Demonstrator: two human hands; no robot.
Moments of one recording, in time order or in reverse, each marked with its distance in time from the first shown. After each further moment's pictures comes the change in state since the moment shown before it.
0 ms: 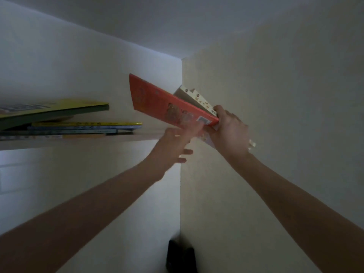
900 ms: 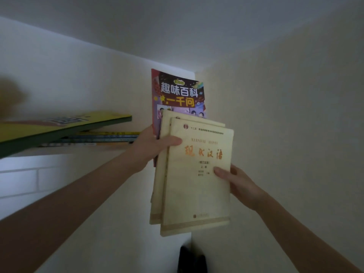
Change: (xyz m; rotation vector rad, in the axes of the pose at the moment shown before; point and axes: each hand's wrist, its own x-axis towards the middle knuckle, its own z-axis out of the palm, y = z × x) left_hand -0.006 0.002 -0.074 0.049 0.014 0.140; right_hand -0.080 0.014 -0.014 1.409 -0.883 0.636
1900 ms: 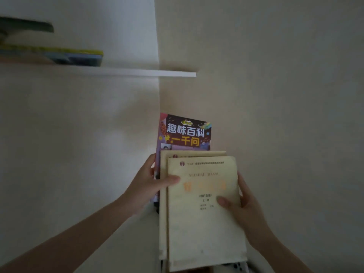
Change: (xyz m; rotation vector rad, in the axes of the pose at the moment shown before) left_hand -0.115 -0.166 0.121 -0.254 -0.170 -0.381; right_hand -0.184 0.153 -0.009 0.007 0.539 0.100
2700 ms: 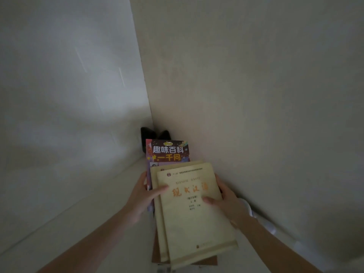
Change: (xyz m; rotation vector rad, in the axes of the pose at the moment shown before) left_hand 0.006 -0.281 0.014 -0.060 0.129 -0.501; right_hand 0.009 0.267 -0.037 -0.115 -0.152 0.455
